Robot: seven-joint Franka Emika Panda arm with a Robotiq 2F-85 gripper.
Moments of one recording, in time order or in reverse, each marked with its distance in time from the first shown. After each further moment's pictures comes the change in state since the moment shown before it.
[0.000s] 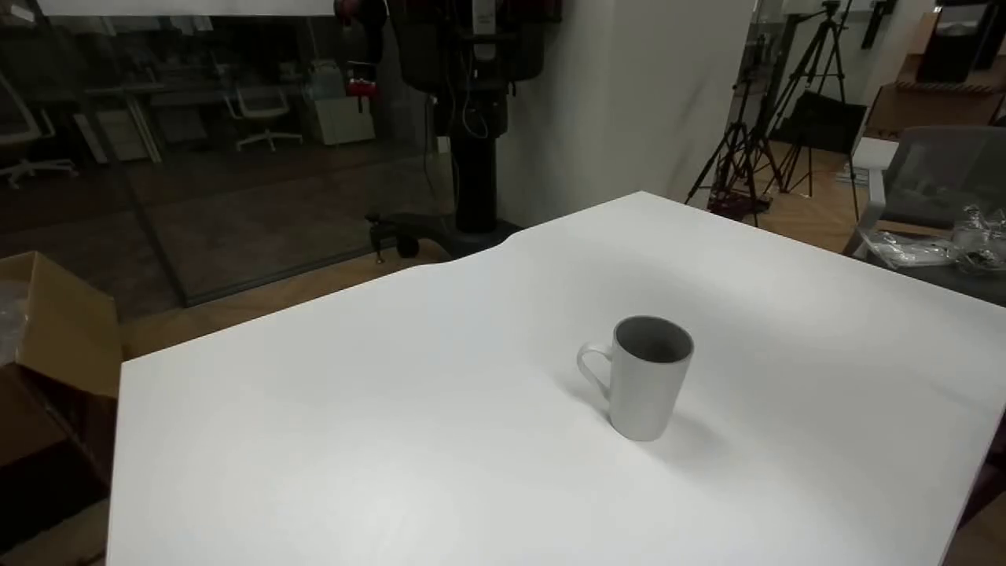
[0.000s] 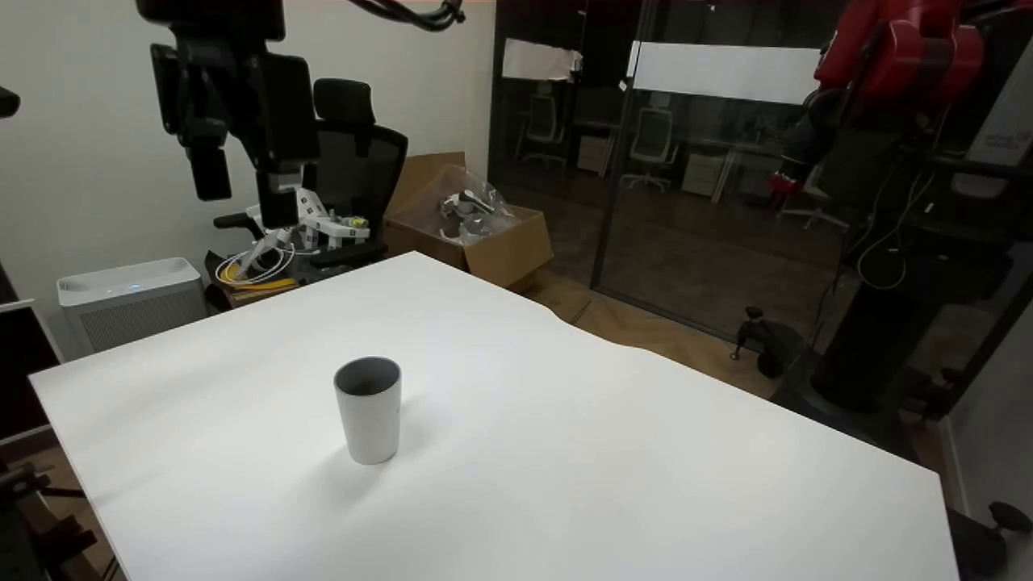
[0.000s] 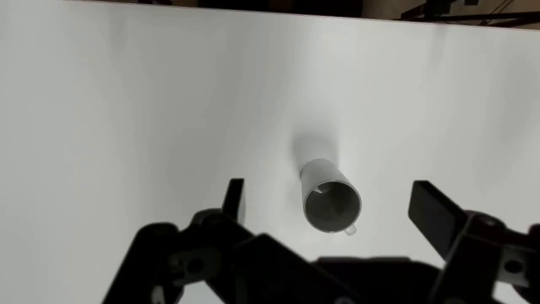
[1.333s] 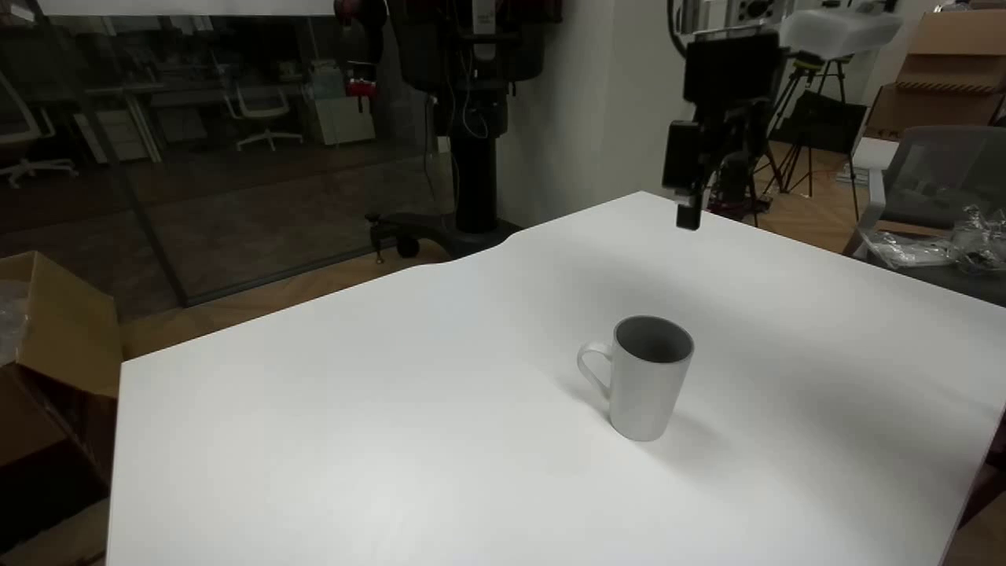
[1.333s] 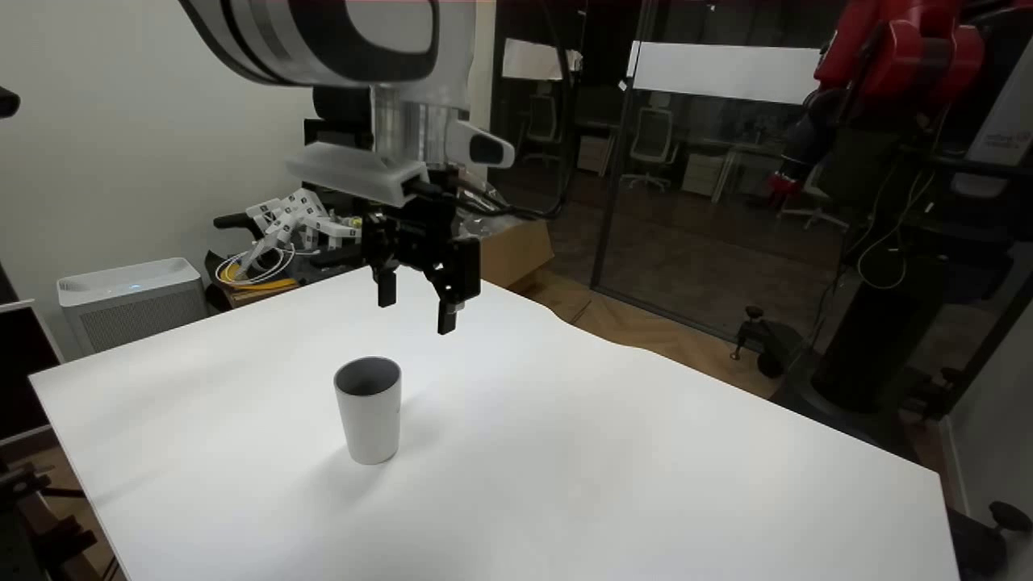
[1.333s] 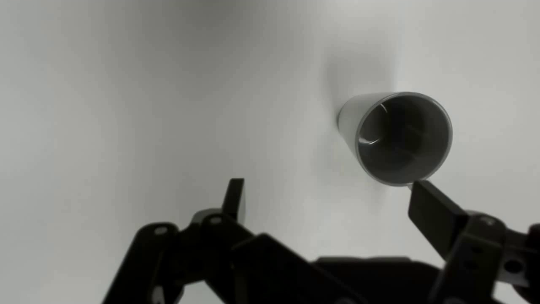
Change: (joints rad) arm -0.016 0.651 -0.005 0.254 -0.039 0.347 0.006
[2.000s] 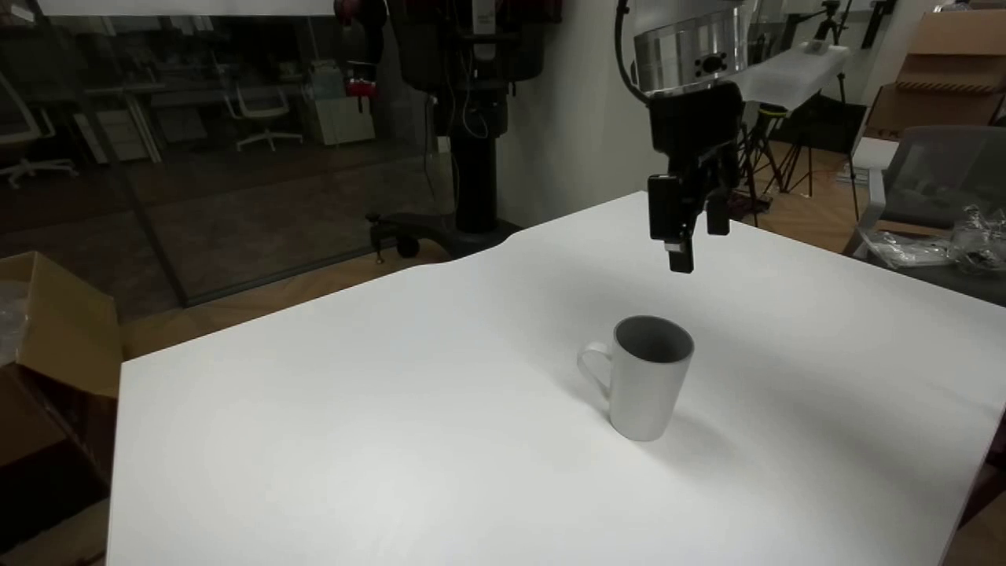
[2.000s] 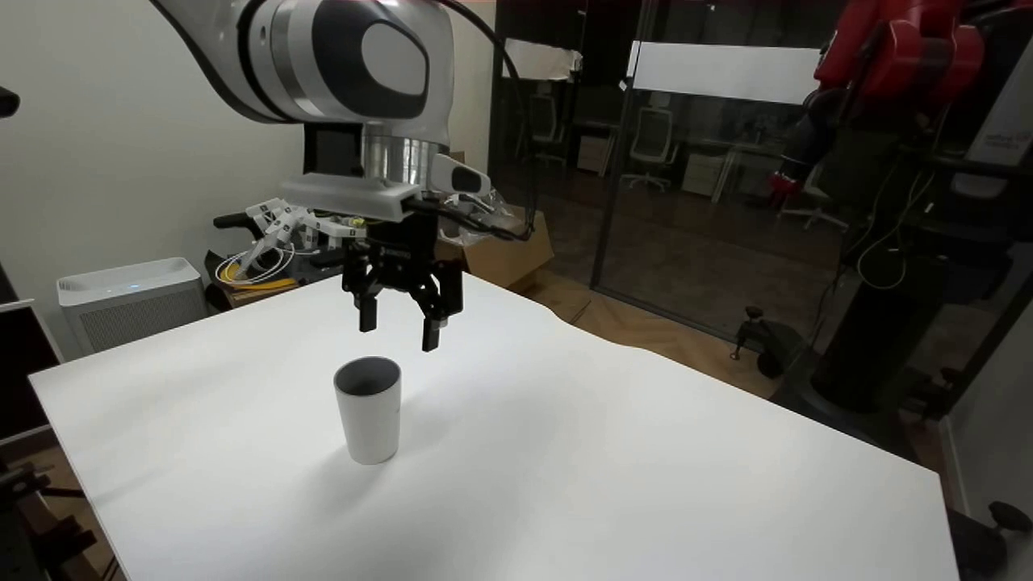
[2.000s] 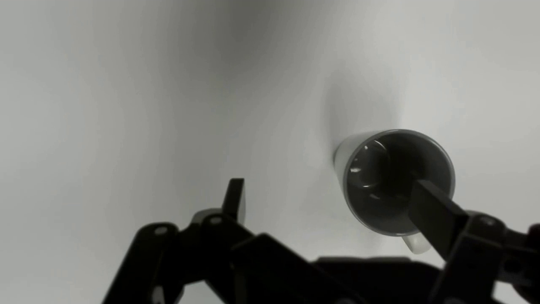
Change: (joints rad) arm 0.046 0.106 0.025 0.058 -0.092 -0.069 0.021
